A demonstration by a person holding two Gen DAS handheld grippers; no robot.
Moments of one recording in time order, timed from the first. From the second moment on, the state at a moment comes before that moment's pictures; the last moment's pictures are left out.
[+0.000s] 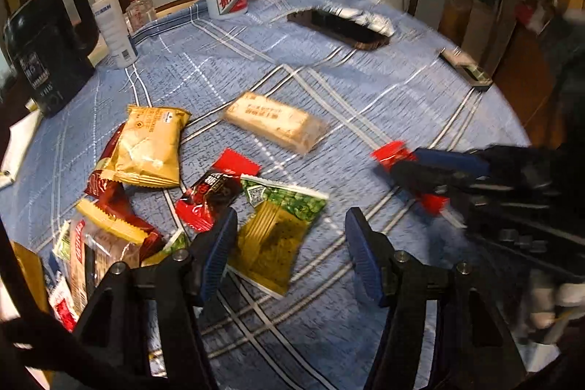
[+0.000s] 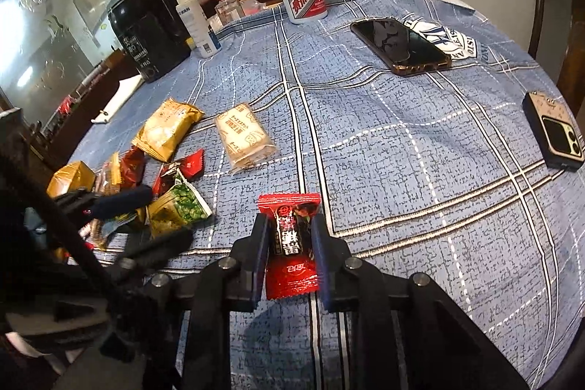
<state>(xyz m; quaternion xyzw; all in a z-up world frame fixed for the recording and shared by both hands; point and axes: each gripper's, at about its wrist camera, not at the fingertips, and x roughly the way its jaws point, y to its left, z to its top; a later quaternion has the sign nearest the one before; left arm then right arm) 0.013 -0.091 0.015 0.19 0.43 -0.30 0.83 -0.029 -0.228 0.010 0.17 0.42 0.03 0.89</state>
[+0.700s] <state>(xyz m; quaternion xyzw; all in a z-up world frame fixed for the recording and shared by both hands) -0.054 -0.011 0.087 0.06 0.39 -0.28 0.87 -0.082 -0.199 0.061 0.16 0.38 0.05 0.91</state>
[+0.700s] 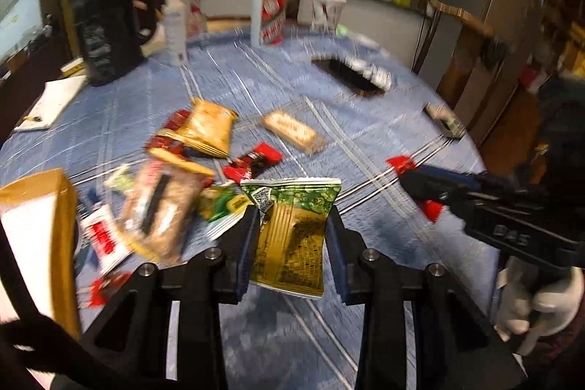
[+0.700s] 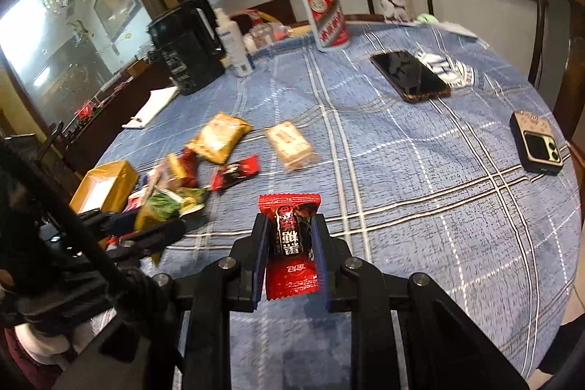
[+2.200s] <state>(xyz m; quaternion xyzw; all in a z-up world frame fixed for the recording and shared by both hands) -0.055 0.352 0.037 -0.10 0.45 0.03 0.88 -0.027 0.194 0.029 0.03 0.52 0.35 0.78</state>
